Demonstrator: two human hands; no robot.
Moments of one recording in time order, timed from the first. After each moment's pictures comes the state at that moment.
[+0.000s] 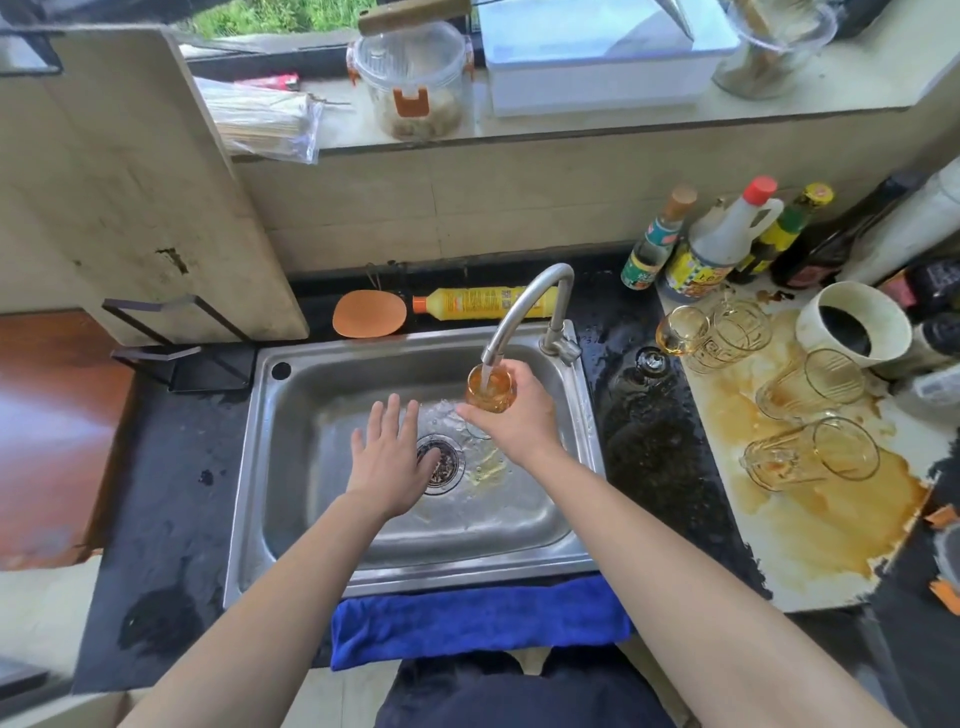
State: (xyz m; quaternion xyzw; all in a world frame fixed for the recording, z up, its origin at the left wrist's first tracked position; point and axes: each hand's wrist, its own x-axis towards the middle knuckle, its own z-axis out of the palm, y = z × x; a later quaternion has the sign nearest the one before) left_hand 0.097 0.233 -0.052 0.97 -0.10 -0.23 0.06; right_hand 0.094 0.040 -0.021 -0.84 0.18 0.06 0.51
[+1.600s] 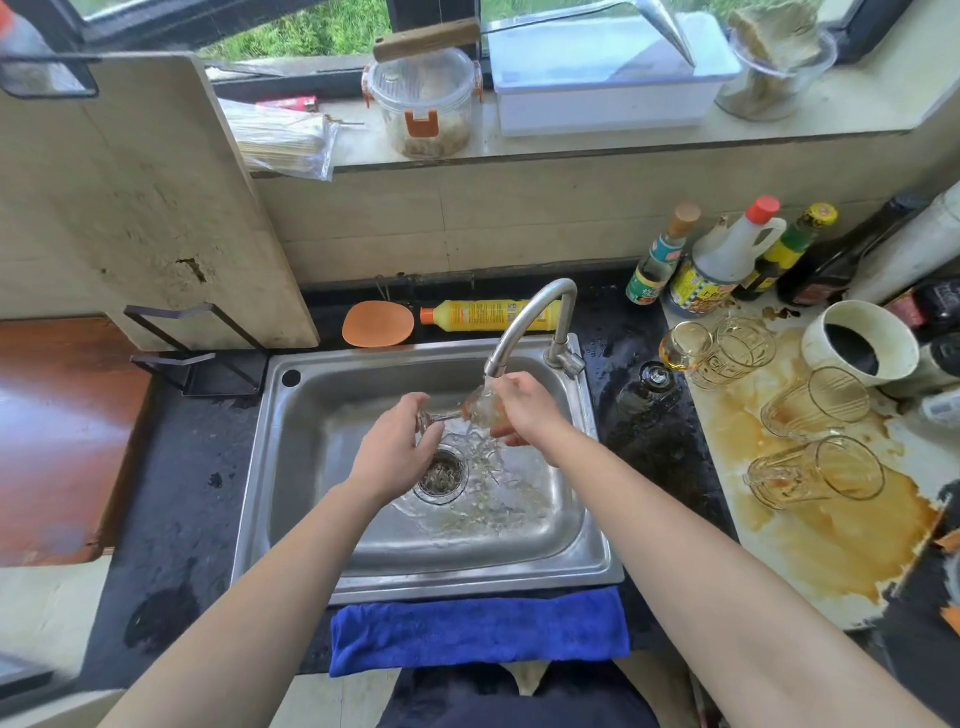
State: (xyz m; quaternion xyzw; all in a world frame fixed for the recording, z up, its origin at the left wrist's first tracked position) left_hand 0.112 0.223 -0.017 0.94 -0.05 -0.17 0.29; right_hand 0.121 0.022 -0.009 -0.75 0.24 0.22 0.57
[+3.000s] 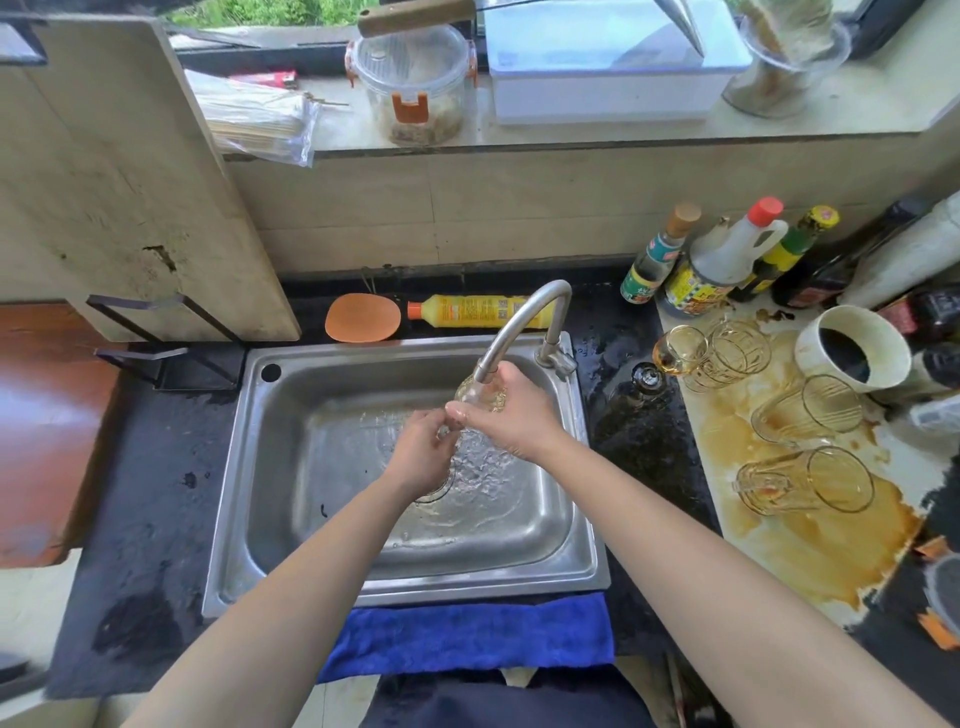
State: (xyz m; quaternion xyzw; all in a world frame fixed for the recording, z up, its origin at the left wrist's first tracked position) left_hand 0.120 0.178 -0.052 0.90 -0.02 -0.23 0.36; right_hand 0.119 0.017 0.002 -0.84 0.11 0.17 0.51
